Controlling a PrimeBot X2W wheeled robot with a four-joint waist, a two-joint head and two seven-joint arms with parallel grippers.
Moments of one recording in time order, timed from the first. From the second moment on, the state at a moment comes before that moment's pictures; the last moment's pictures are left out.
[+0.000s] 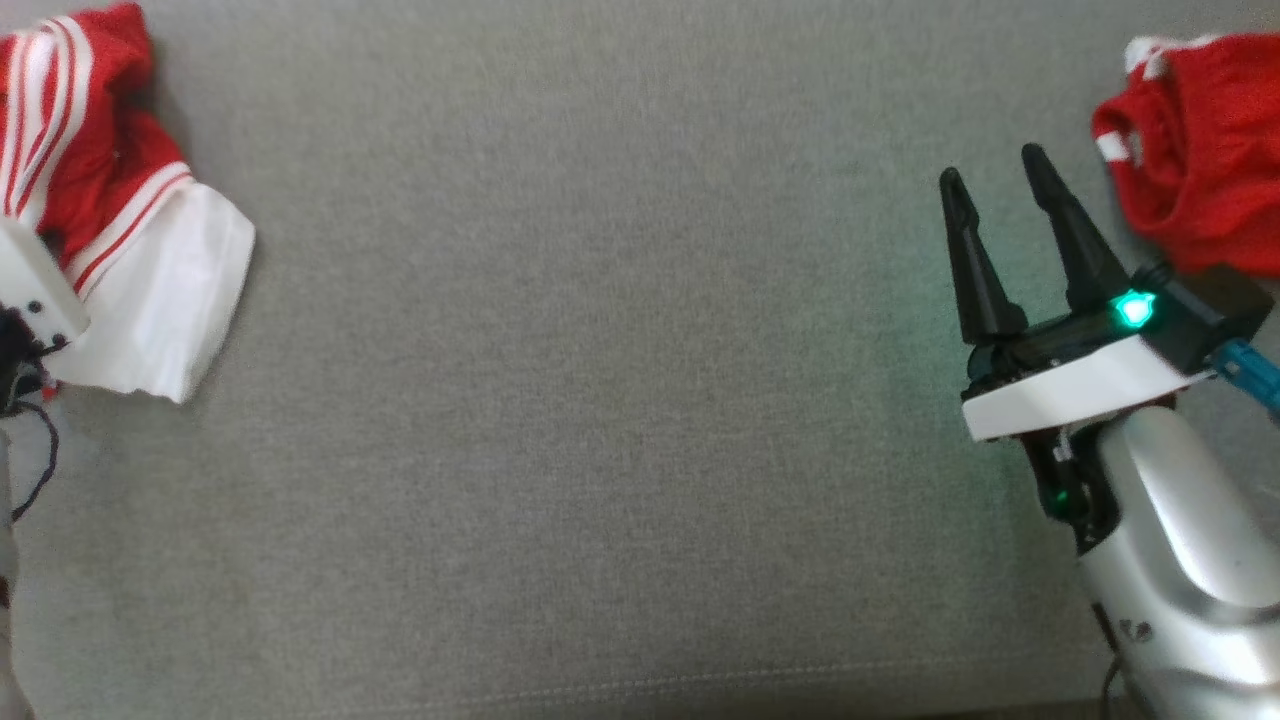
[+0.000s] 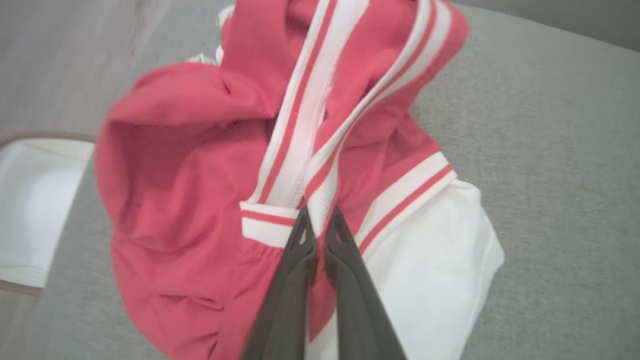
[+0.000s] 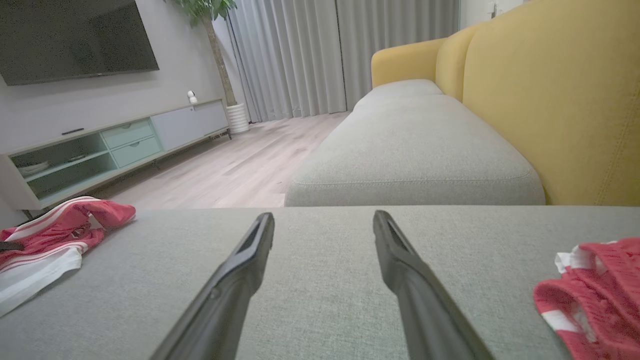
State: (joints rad) left arm -0.81 0.42 0.01 0.94 -0.40 -0.12 0.43; right arm -0.42 -0.26 0.31 0.28 0.40 0.13 -0.25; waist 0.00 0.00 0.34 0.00
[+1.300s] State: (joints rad) left arm -0.70 0.04 -0.64 0.57 -0.61 -0.09 0.10; right arm -0.30 -0.20 0.30 0.36 0.41 0.13 -0.26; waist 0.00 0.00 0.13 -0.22
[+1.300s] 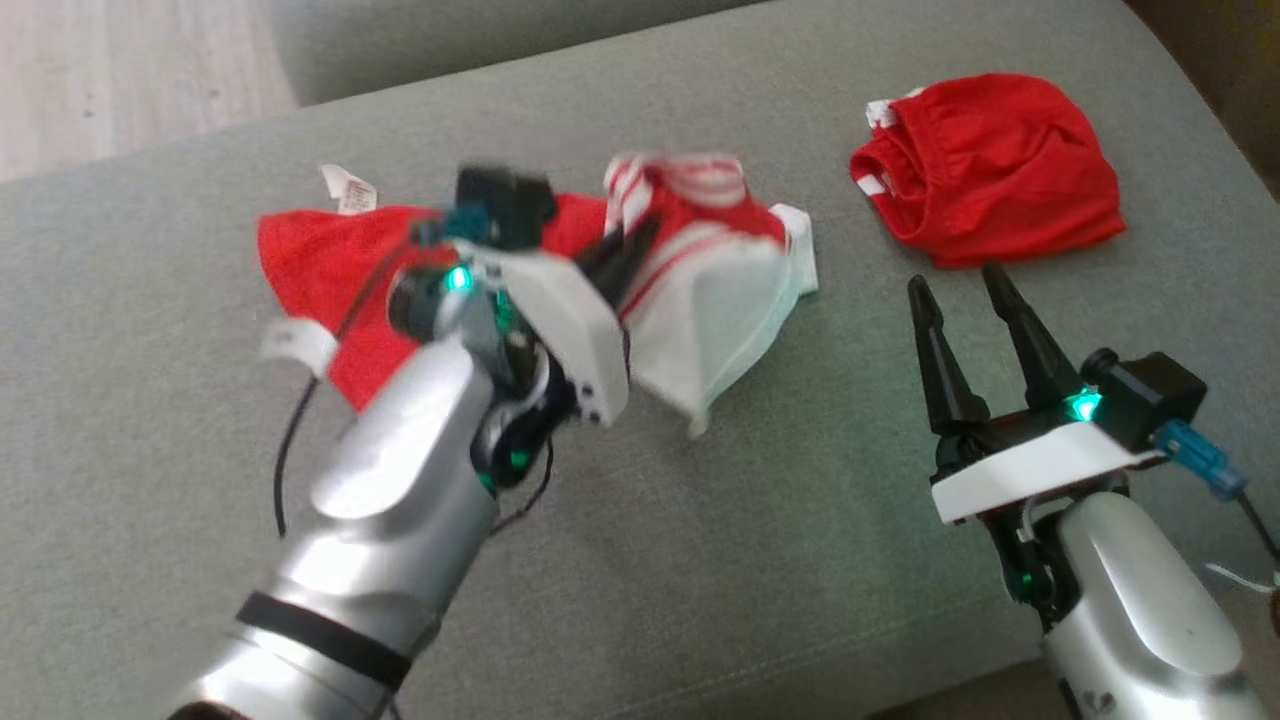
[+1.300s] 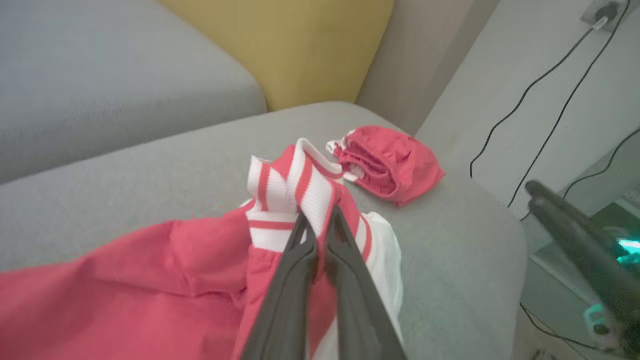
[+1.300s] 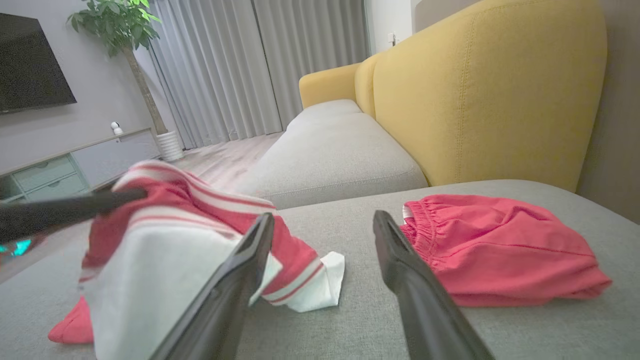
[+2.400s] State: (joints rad) left arm -0.32 0.38 -0.49 0.16 -0.65 0.25 -0.25; right arm -0.22 -0.21 0.25 0.33 0.41 0.13 -0.26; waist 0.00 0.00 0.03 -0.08
